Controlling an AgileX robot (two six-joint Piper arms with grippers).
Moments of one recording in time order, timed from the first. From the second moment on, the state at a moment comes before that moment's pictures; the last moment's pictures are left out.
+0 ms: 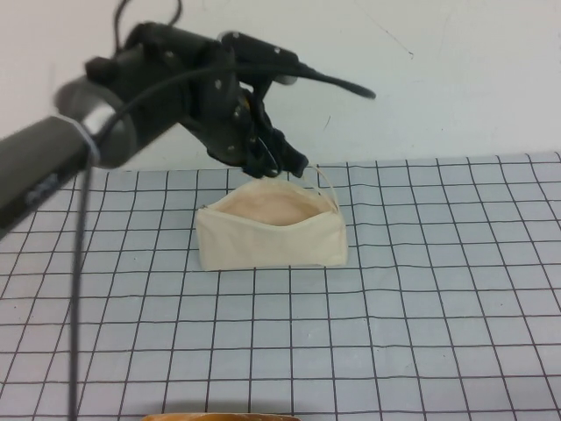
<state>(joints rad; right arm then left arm) 0.01 -0.01 0.02 0.07 0.43 -0.19 -0.47 1.95 -1.81 0.06 0.84 0.03</state>
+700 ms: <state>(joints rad) 0.01 -0.01 0.02 0.07 0.43 -0.19 -0.47 1.12 -1.02 -0.26 0.65 0.21</state>
